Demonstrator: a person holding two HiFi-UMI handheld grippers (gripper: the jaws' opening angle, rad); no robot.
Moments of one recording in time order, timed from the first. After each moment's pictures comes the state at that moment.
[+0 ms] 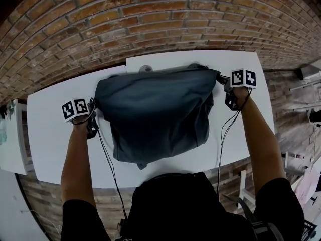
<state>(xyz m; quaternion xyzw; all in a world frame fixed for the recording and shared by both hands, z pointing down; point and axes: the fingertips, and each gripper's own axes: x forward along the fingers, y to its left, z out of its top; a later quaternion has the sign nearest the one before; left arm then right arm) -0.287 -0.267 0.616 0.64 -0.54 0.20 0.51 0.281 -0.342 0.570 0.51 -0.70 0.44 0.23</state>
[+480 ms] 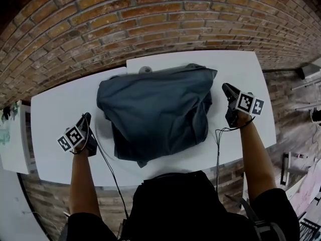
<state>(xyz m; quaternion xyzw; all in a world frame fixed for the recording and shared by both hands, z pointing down) -0.318 -0.206 0.565 0.69 -0.59 0.05 0.41 0.295 -0.286 0.521 0.55 -0.75 0.35 0.09</state>
